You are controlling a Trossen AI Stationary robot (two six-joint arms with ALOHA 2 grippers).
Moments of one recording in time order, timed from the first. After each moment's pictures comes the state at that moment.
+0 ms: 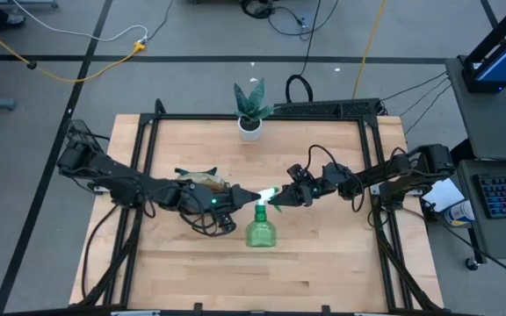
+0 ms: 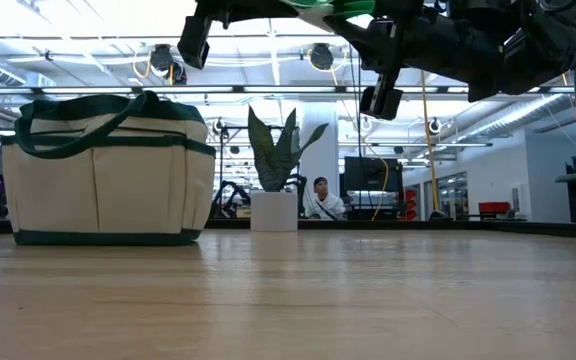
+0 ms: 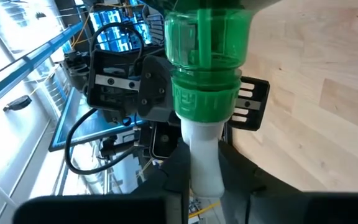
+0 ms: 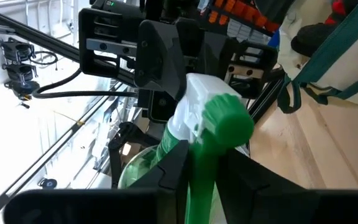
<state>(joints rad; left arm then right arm) -0.28 1.47 0.94 0.30 -0.46 1.65 0.00 1.53 0.52 1.18 -0.35 1.21</state>
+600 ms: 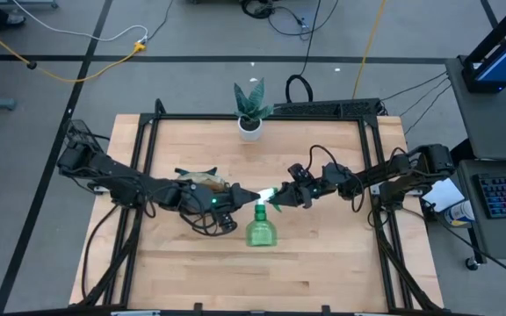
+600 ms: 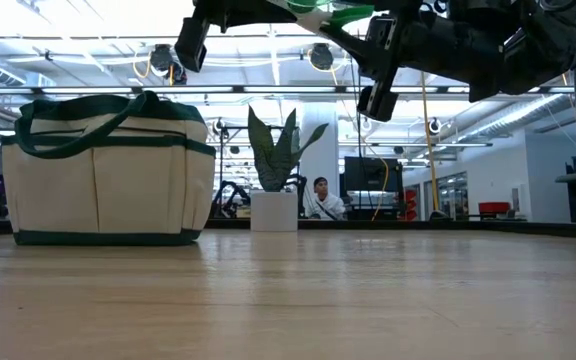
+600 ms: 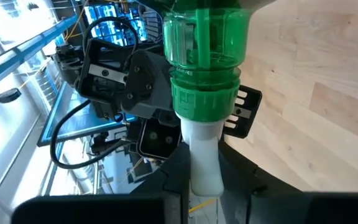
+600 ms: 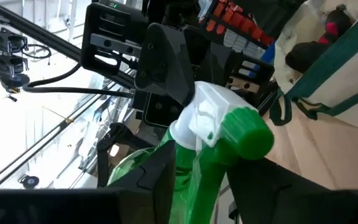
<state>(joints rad) -0.29 1.47 0.94 0.27 -0.46 1.59 0.00 1.53 0.52 1.17 -0.31 1.13</state>
